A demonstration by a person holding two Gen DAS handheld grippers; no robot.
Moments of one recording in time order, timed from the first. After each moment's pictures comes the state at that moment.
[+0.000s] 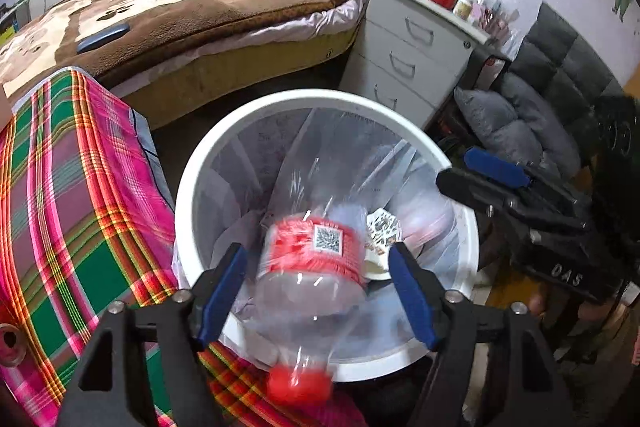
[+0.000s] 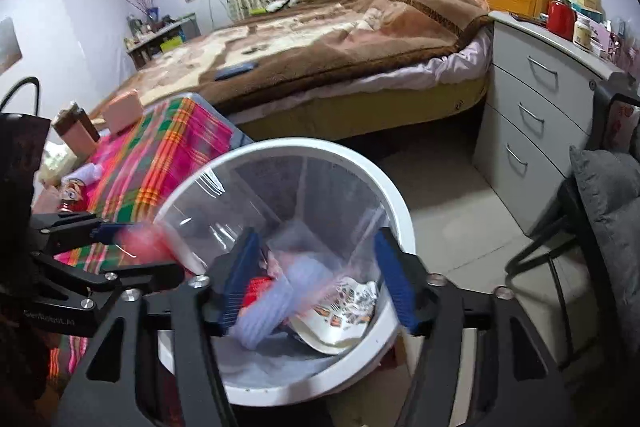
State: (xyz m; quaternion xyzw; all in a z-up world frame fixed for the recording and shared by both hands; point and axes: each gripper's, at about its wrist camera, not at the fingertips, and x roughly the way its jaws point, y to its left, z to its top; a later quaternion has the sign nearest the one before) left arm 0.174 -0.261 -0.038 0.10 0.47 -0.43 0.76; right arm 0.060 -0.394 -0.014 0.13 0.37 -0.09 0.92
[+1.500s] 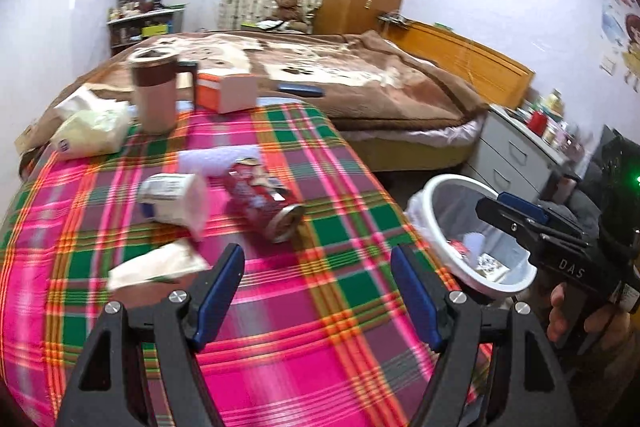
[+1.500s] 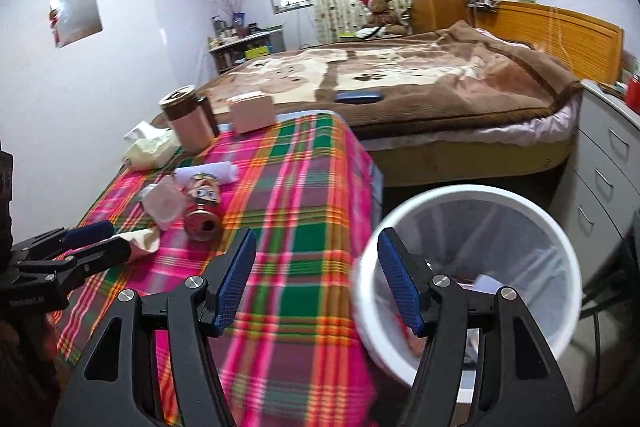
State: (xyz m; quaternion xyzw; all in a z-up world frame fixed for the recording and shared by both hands) left arm 0.144 -0.009 0.012 -0.01 0.36 -0.23 0.91; right arm 0.083 -0.243 0.024 0.08 0.32 0.03 0.95
